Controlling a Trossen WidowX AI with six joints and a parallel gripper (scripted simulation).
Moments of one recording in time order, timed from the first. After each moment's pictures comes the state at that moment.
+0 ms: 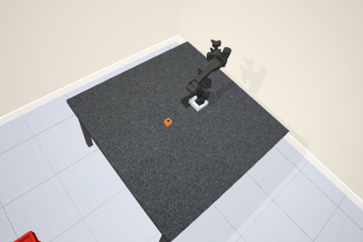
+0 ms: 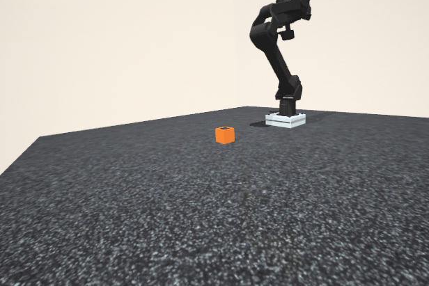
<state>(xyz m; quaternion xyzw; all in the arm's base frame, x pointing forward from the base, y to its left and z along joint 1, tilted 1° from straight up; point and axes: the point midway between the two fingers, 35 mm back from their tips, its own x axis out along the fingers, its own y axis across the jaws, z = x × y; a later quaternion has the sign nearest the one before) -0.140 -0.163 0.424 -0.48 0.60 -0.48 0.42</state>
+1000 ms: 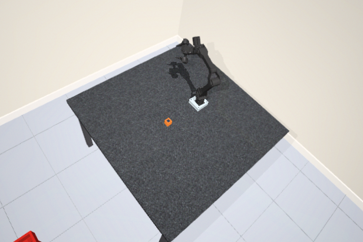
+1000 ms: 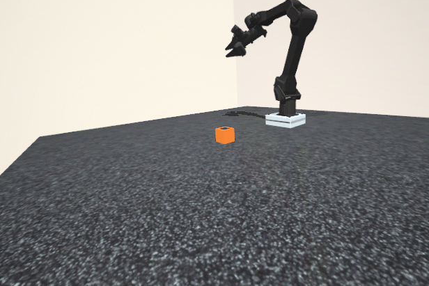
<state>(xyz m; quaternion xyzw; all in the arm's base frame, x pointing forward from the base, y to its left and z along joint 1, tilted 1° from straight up) 0.039 -0.317 0.317 -0.18 0.34 -0.34 0.86</state>
